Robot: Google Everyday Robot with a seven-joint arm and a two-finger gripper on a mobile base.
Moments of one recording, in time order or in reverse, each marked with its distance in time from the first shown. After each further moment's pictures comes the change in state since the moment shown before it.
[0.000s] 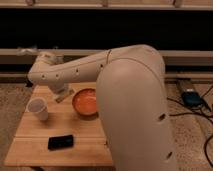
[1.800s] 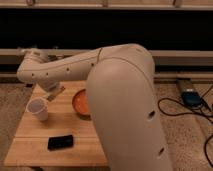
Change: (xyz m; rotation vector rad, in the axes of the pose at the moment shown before) arm -0.025 -0.021 -0.012 0.045 -0.021 -0.089
